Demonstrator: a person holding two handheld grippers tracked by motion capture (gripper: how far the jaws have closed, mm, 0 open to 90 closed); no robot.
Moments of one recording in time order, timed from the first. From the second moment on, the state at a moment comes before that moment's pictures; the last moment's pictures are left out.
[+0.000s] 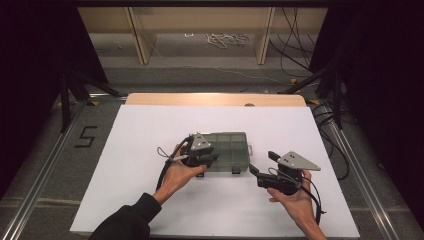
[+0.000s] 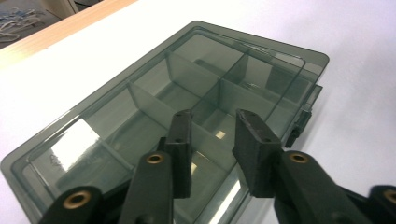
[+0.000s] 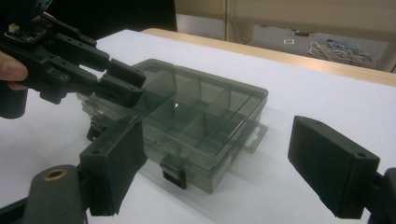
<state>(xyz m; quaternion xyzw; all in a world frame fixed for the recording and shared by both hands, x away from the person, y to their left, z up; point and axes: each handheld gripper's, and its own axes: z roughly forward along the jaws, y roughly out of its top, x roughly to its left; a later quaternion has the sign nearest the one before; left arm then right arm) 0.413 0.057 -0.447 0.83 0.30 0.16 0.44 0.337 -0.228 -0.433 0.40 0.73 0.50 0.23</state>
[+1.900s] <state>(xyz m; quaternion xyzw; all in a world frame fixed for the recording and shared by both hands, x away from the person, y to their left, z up) 0.377 0.141 -0.425 0.74 0.30 0.19 0.57 0.338 -0.224 -0.434 0.38 0.73 0.51 0.24</state>
